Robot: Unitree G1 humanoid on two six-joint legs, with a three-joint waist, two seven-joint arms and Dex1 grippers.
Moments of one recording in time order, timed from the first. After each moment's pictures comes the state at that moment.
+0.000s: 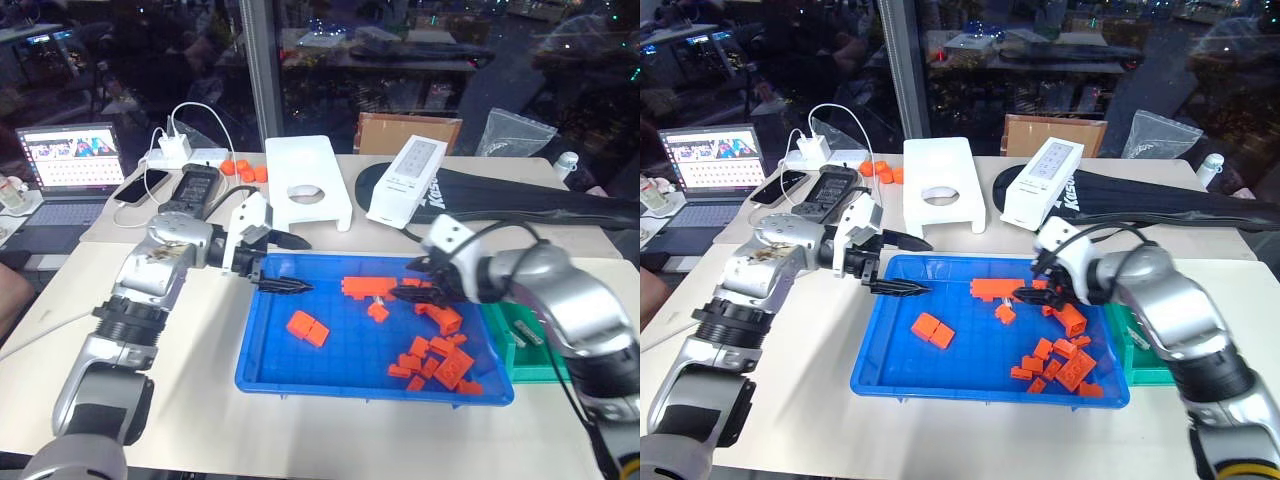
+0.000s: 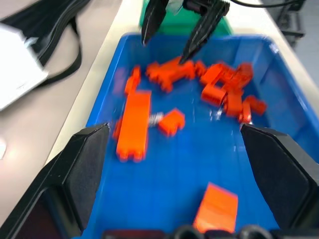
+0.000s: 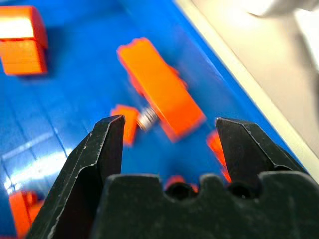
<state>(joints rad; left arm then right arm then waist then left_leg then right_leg) -0.80 0.63 -0.17 0.20 -0.33 0.40 -1.39 -0.64 -0.79 0.23 -0.24 0.27 0.91 0.87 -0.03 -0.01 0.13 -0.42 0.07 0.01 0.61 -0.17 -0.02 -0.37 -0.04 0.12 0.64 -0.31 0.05</state>
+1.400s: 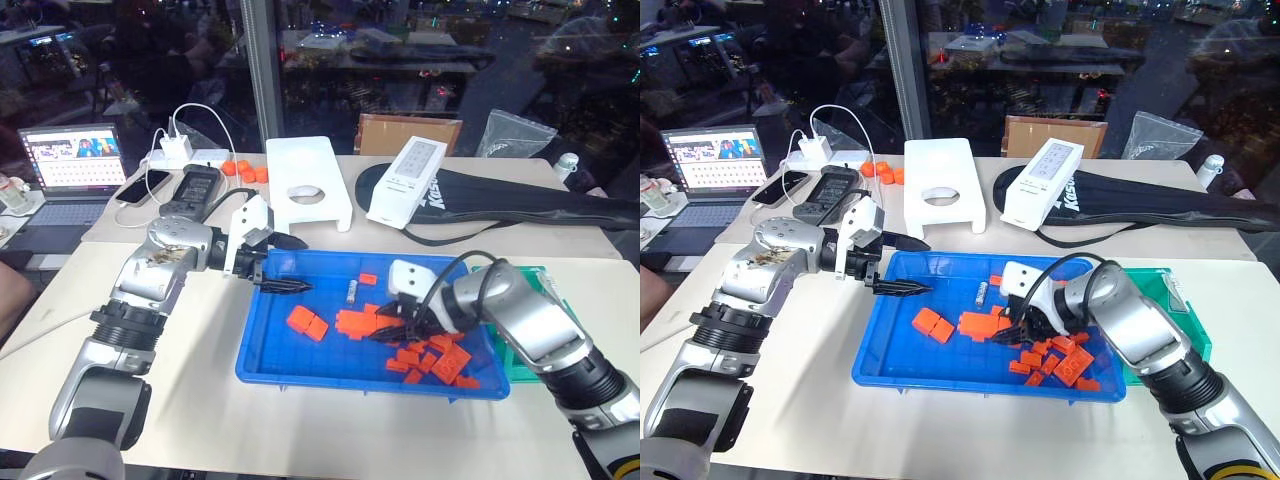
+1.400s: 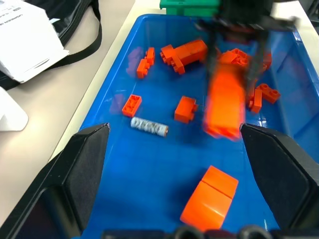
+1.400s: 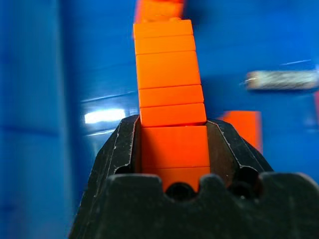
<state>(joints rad) -0.78 0.62 -0.18 0.17 -0.31 0.42 -1.34 -0.58 -0.78 0.38 -0.38 0.21 0.90 1.11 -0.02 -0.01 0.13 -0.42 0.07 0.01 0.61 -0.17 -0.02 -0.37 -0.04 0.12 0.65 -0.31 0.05</state>
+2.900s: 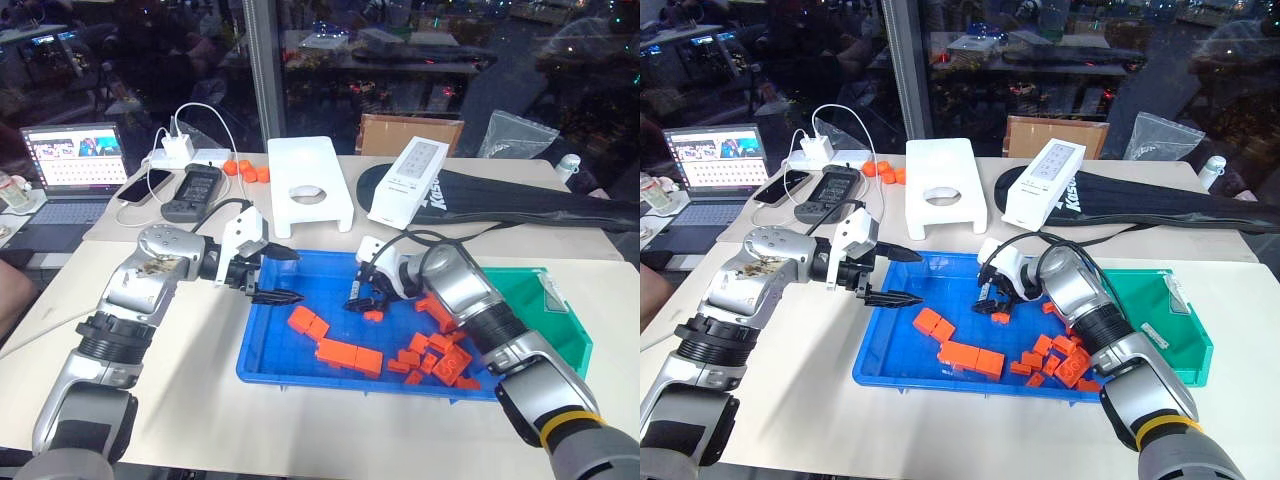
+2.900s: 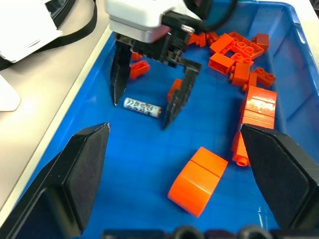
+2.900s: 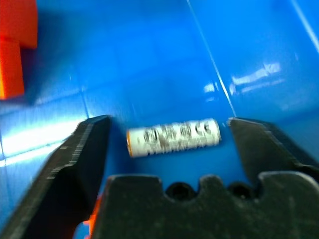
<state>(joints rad) -0.70 0.69 -0.17 0.07 -0.32 0.47 -1.31 -0.86 -0.49 0.46 0.41 0.01 0.54 1.03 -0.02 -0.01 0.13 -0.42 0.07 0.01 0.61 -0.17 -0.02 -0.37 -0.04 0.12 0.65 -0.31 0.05</state>
